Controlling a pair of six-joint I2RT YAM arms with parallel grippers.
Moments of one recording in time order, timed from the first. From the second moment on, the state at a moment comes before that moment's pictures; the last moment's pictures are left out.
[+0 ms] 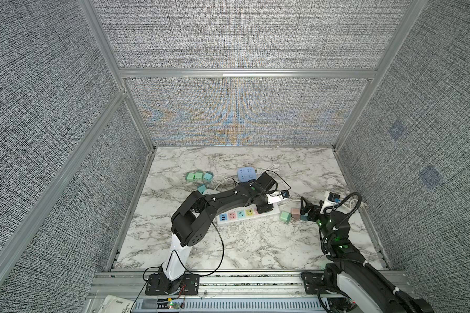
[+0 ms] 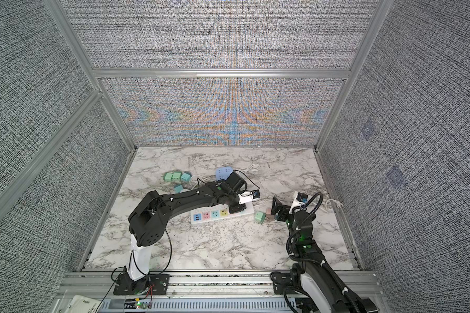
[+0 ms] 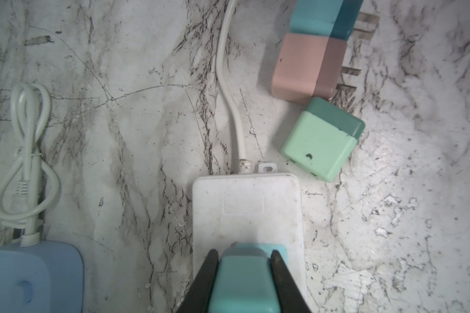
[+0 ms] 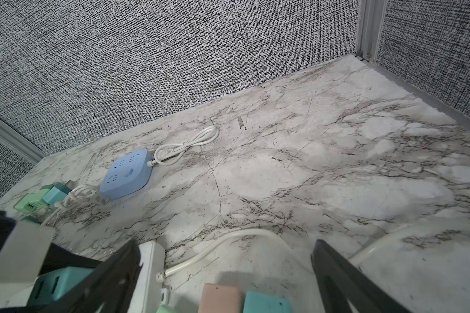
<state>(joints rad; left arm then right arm) -0.92 2.05 1.52 -0.47 0.17 0.55 0.14 0.78 0.11 0.44 0.04 0.36</state>
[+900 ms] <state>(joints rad) -0.89 2.09 1.51 -0.45 0.22 0.51 0.14 0.78 0.11 0.44 0.04 0.36</state>
